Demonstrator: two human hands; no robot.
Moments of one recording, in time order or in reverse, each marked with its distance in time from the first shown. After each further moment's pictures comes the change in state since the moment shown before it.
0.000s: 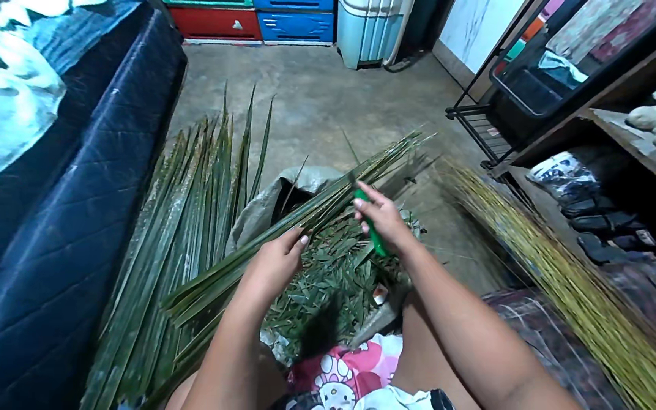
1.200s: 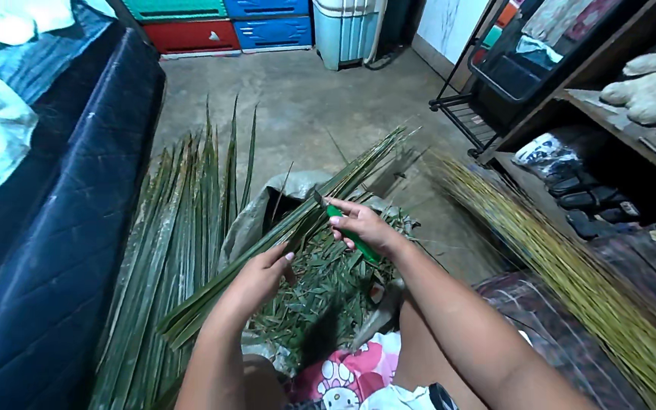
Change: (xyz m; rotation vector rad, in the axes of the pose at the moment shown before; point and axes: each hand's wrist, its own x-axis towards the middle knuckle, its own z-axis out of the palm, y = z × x) left_hand -0.003 -0.003 -0.007 -0.154 -0.156 0.000; right_hand -0.005 -0.006 -0.006 0.057 -0.330 0.107
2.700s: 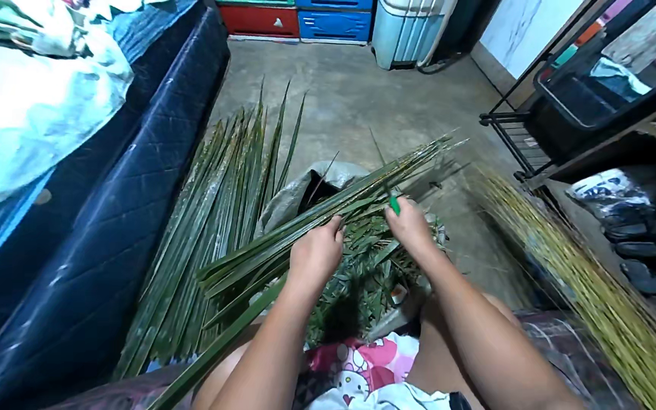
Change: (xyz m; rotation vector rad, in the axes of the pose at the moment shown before) left_hand 0.005 0.027 0.025 0.419 0.187 -0.157; right_hand 0.009 -0.002 0.025 -0.964 0.482 0.272
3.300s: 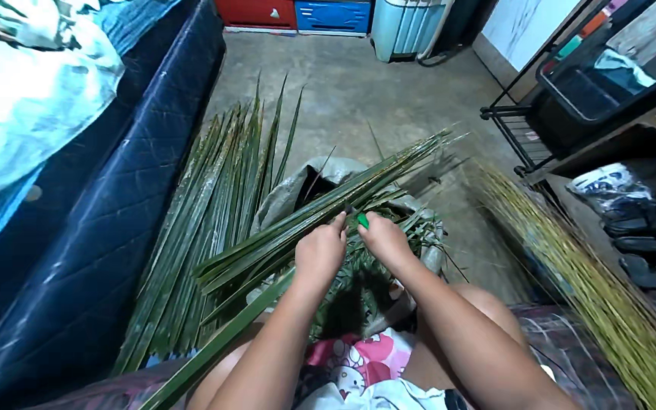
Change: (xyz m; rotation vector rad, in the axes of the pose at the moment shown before) left_hand 0.007 0.013 0.015 0.066 -0.016 -0.015; right_hand -0.015 -0.021 0.025 -0.236 -0.226 -0.021
